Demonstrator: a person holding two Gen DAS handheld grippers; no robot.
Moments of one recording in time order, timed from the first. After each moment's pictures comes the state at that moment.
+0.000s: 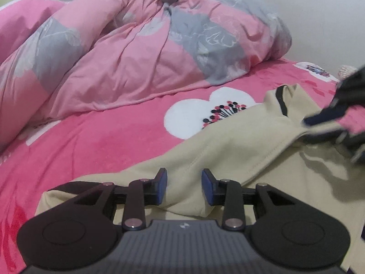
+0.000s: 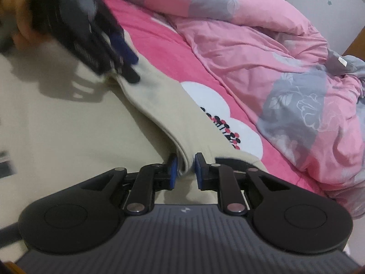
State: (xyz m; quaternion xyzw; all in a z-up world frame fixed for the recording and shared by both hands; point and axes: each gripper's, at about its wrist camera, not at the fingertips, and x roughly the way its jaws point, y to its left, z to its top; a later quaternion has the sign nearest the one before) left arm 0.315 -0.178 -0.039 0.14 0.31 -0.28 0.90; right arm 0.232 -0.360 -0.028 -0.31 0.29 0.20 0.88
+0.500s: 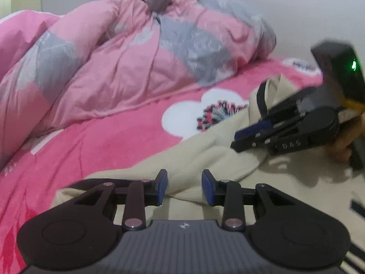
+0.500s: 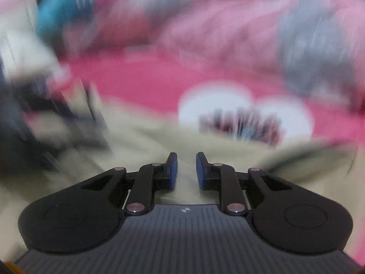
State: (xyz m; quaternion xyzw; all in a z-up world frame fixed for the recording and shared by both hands) left arm 0.292 -0.158 -0.025 0.15 0.28 -0.31 0.90; right arm 0.311 -0.363 -0.061 -0.04 0.35 0.21 0.91
